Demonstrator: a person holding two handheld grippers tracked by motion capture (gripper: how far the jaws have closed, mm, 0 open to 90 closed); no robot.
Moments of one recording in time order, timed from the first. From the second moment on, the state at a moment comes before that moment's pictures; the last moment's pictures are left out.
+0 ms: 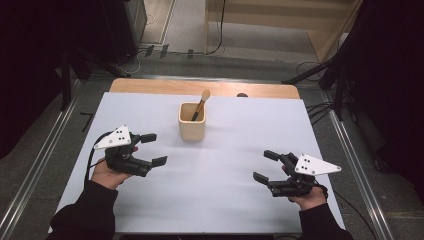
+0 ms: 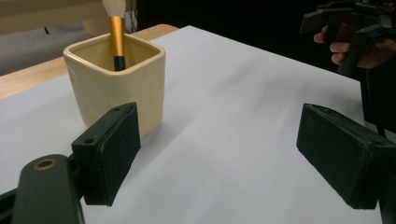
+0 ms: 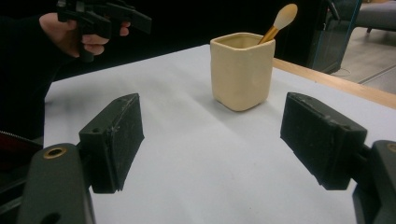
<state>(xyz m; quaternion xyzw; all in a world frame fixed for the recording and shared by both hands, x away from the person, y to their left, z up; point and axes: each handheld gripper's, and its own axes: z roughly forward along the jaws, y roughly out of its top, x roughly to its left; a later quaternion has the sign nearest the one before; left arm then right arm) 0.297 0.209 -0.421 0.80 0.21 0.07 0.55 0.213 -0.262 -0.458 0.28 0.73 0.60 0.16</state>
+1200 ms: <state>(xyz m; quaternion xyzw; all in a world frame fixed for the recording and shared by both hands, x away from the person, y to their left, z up) 0.245 0.237 -0.437 0.79 0.22 0.10 0.57 0.212 -0.265 -0.458 0.28 0.73 0.60 0.16</state>
